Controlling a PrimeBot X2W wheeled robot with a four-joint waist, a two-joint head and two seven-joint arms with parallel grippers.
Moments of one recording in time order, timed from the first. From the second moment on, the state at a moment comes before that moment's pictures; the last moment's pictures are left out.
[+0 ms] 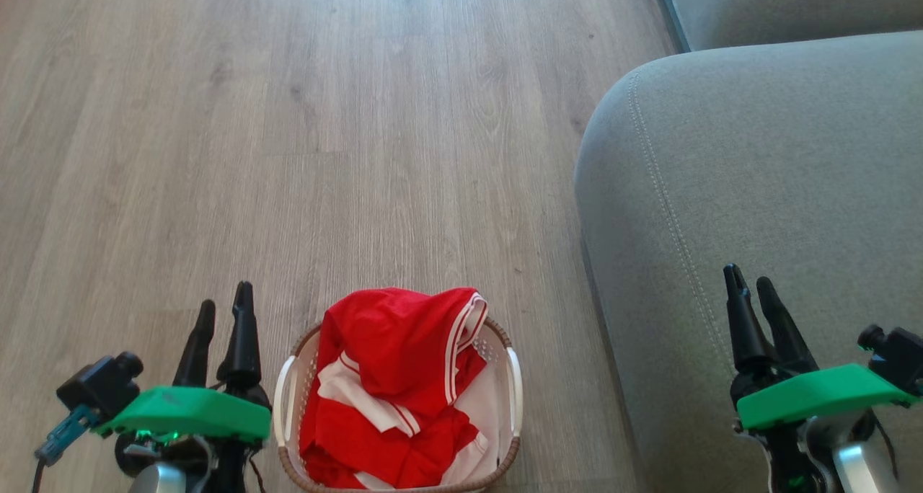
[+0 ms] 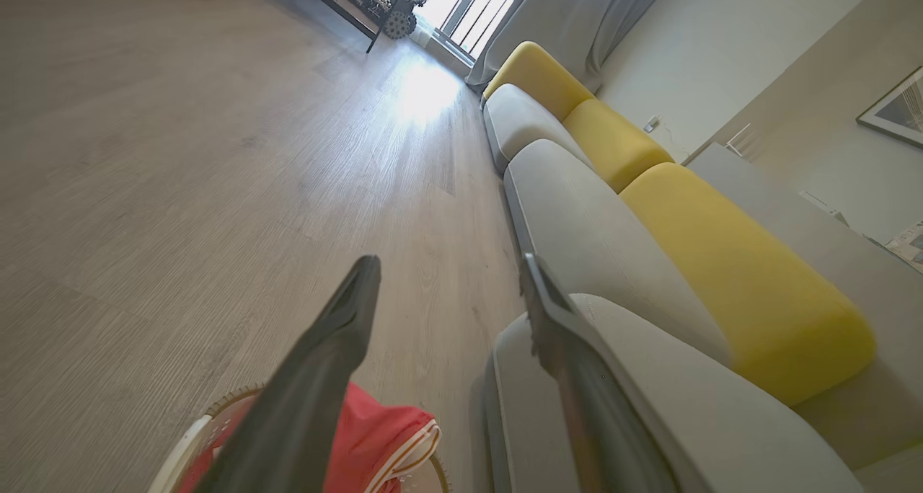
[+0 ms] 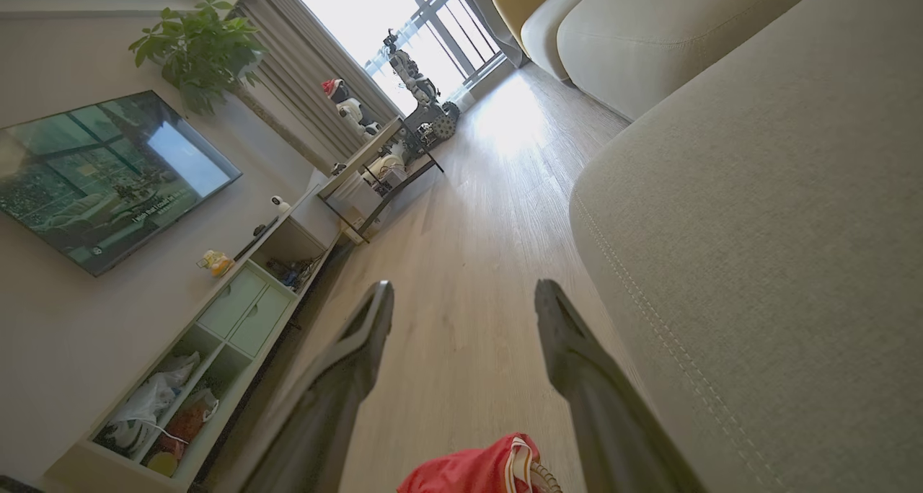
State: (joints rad) left arm -0.02 0.03 -0.02 0.20 -0.70 -0.10 -0.11; right arm 0.01 -0.10 0.01 0.13 0.81 0.13 -0.11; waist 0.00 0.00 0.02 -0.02
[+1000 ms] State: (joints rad) left arm -0.02 0.03 -0.04 0.16 -0.35 -0.09 -0.20; right arm 0.01 -0.13 0.04 0.09 0.49 0.13 -0.20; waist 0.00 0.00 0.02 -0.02
